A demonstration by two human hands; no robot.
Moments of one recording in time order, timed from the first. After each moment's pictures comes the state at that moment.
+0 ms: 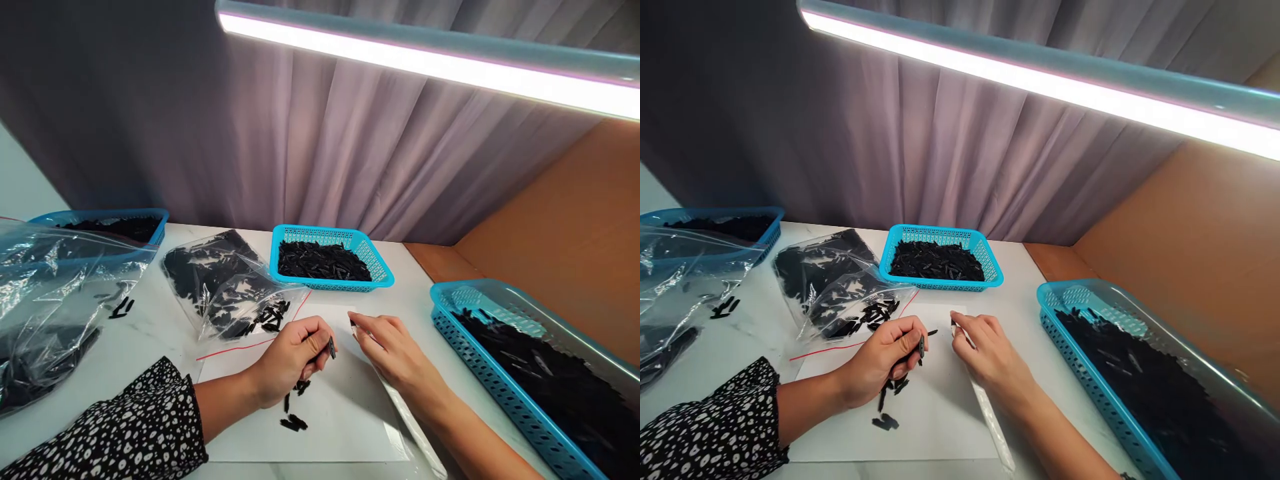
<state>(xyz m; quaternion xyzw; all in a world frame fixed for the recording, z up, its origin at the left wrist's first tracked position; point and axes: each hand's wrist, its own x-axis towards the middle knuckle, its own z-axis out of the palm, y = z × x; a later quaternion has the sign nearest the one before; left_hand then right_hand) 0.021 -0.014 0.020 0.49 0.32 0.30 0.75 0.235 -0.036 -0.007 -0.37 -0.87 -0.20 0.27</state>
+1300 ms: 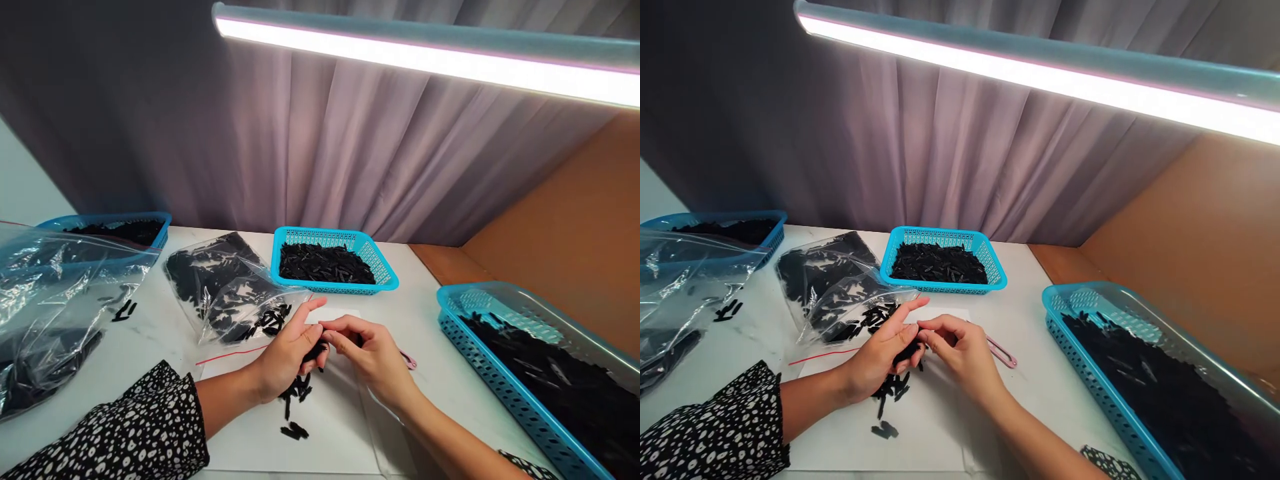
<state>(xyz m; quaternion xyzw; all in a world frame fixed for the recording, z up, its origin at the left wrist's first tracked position) 0.017 -0.005 0.009 0.48 0.32 0.32 0.75 0.178 -0.025 0.010 -0.49 -0.58 0.46 0.46</state>
